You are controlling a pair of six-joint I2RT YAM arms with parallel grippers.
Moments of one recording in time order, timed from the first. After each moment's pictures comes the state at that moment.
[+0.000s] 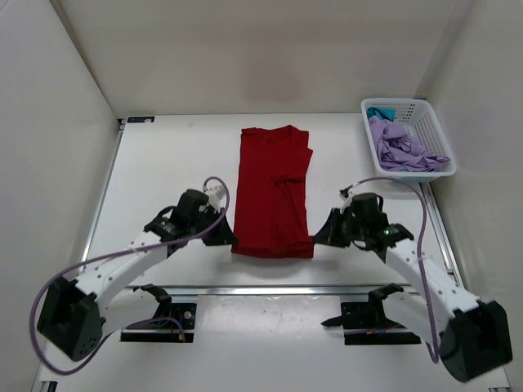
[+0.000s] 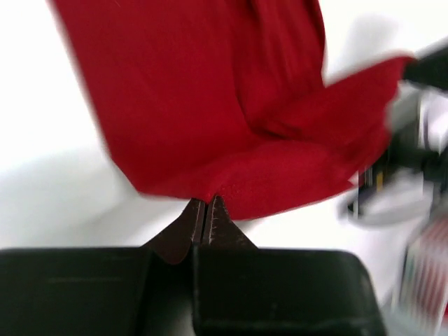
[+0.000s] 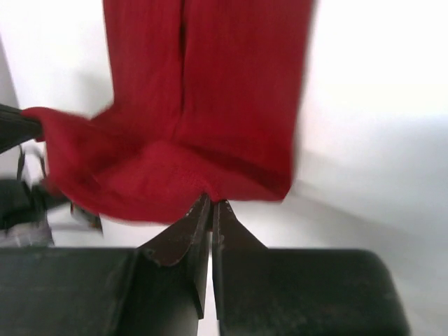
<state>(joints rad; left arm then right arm) -0.59 1.03 0.62 -0.40 0.35 -0.58 0.37 0.89 0.51 -0.44 -0.45 0.64</state>
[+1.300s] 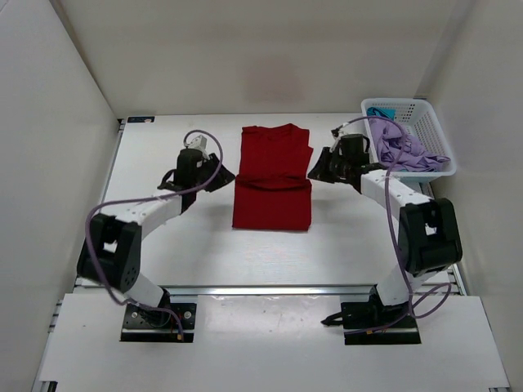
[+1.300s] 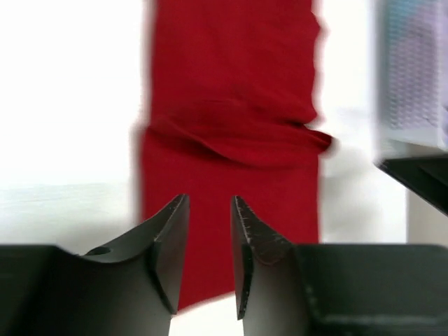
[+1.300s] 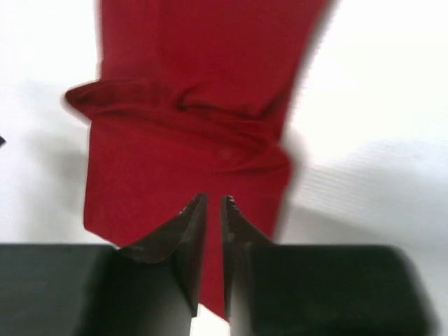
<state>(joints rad) -0.30 1.59 0.92 0.09 0.19 -0.68 0.20 1.67 1.09 -0.14 -0.38 0.44</state>
